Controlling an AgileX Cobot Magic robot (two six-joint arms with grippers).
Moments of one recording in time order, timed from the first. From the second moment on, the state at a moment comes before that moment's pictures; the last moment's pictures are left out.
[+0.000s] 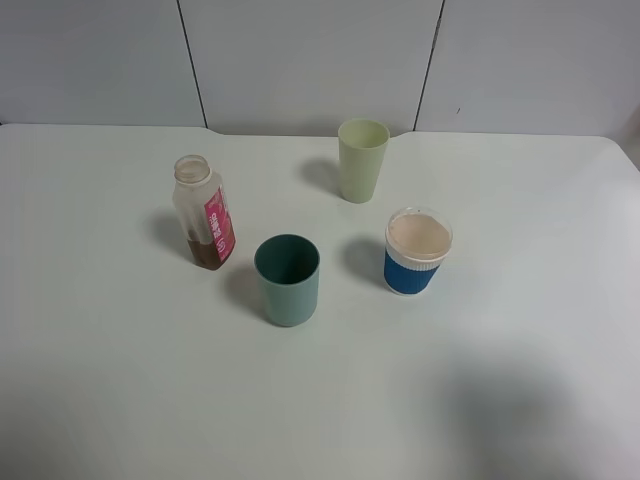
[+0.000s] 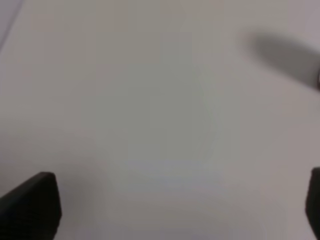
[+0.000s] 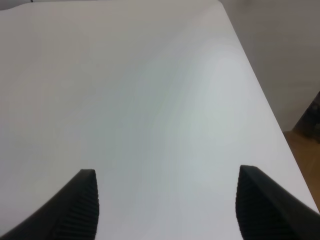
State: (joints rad) left arm 0.01 0.15 -0.51 0.10 1.05 -0.10; right arm 0.07 -0.01 -0.50 -0.24 1.06 0.10
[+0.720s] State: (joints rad) left arm 0.01 0.54 -0.54 -0.09 0.78 0.07; right arm 0.07 -0.01 -0.50 -0.24 1.06 0.10
